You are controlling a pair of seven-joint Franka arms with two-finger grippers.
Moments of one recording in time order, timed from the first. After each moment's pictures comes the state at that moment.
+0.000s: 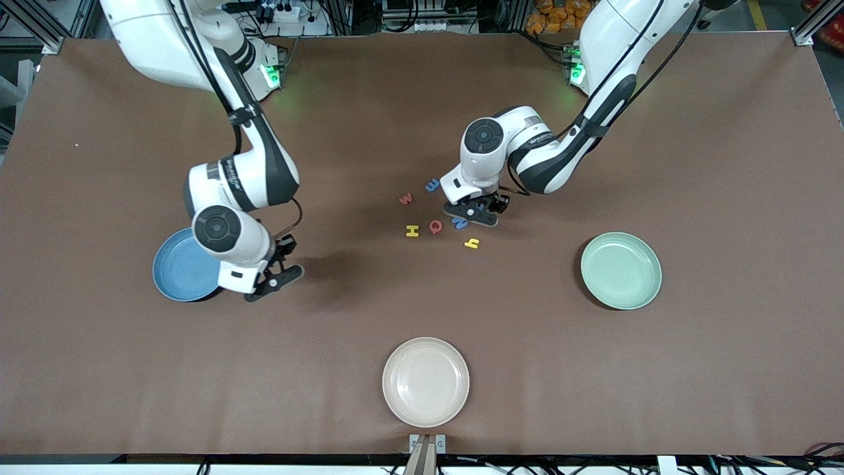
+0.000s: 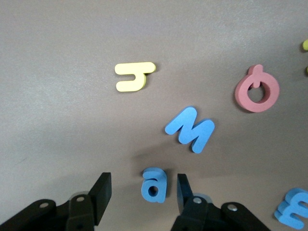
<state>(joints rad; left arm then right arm) -0.23 0.55 -0.55 -2.04 0.48 2.40 -0.74 0.43 0.46 -0.16 -1.77 -0.03 2.05 -0.26</state>
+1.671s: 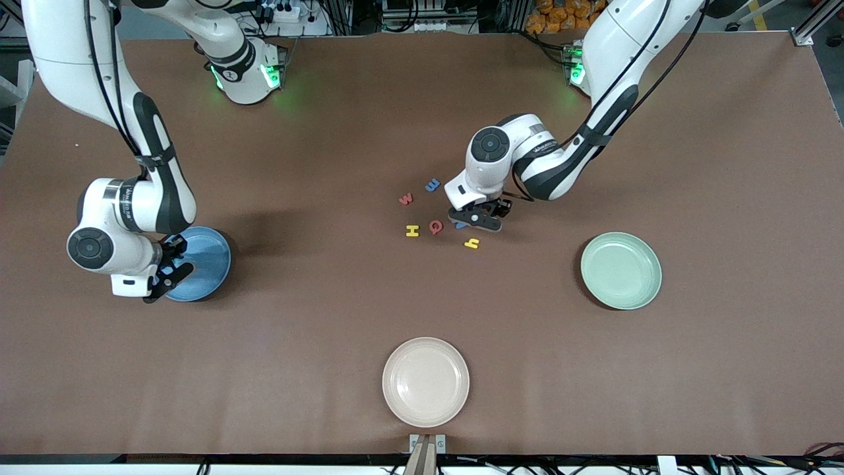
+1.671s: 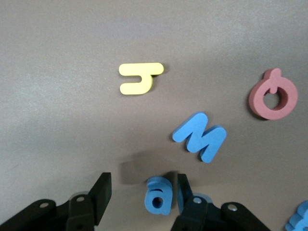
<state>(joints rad) -0.21 0.58 -0.55 -2.04 0.48 2.43 -0.74 0.17 0.55 -0.31 -1.93 -0.09 2.24 -0.79</state>
